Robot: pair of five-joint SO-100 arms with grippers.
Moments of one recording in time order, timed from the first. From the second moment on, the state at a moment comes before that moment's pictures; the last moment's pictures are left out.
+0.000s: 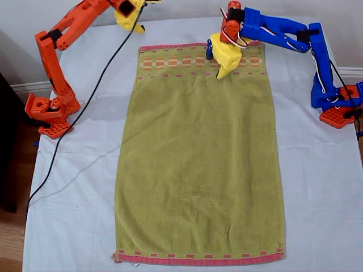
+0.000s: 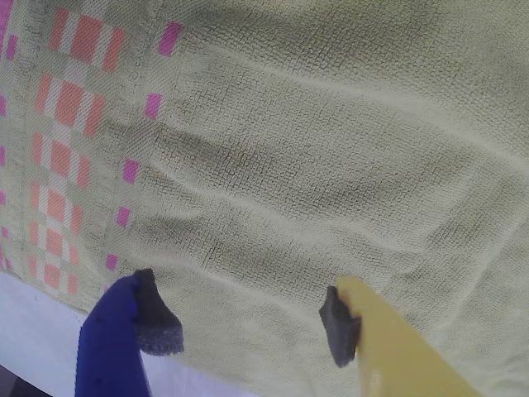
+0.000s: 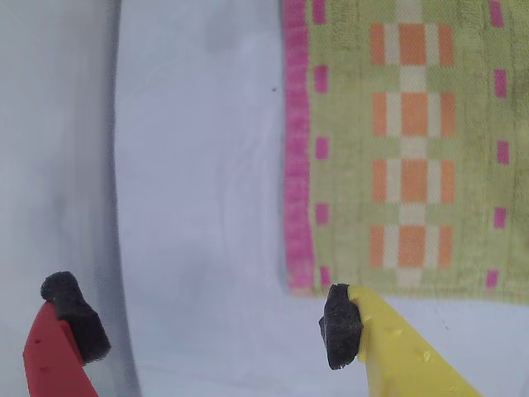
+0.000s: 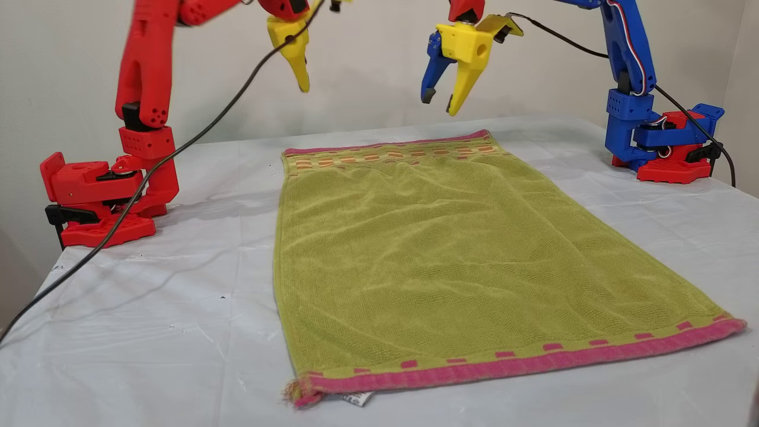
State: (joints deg) arm 0 -46.0 94.5 61.8 90.8 -45.2; arm 1 6.2 57.6 32.5 102.8 55.8
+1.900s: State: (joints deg) arm 0 -48.4 63.8 59.2 76.6 -50.0; arm 1 4.7 51.7 31.5 102.8 54.1
